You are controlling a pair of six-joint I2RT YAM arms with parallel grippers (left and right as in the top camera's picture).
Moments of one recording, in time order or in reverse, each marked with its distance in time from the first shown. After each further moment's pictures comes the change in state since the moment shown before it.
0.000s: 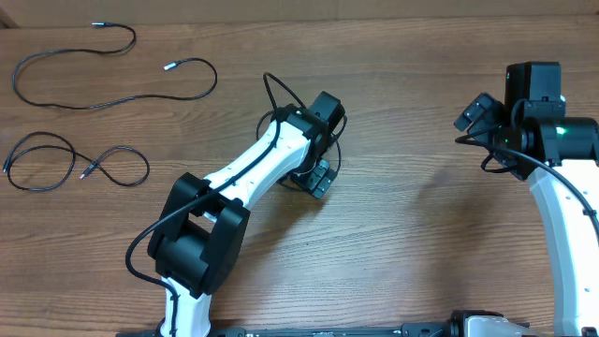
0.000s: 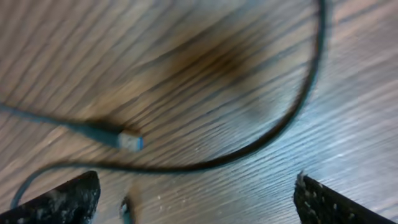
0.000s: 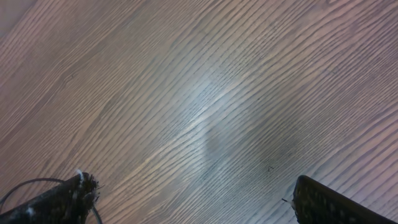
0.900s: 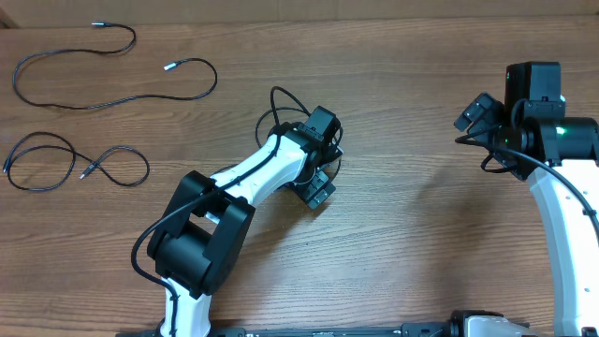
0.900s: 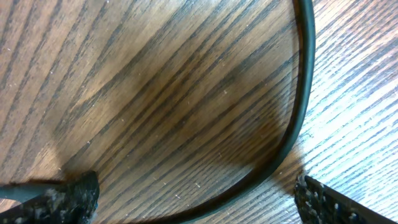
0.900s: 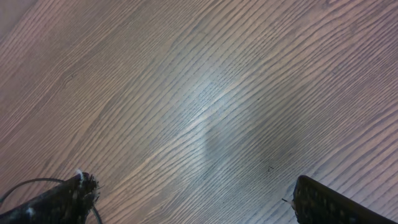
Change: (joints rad) left arm 0.000 -0.001 -0.152 0.208 0.026 0.181; right arm 0.000 0.000 0.000 0.000 0.000 0.000
